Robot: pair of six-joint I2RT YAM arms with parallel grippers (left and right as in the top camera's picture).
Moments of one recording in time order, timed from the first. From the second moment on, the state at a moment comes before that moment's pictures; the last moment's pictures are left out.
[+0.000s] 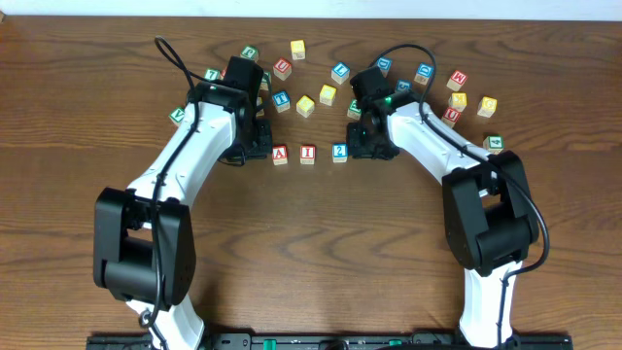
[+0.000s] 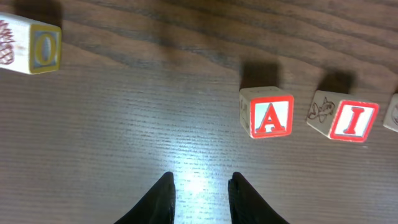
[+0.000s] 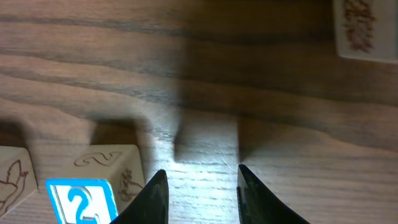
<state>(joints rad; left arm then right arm) -0.25 1.88 1.44 -0.96 0.04 -0.35 0.41 2.13 1.54 -0.77 -0.05 0.40</state>
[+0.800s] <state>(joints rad) -0.30 2.03 1.44 -0.82 0.07 -0.36 0.41 2.14 1.53 -0.75 -0.06 0.40</state>
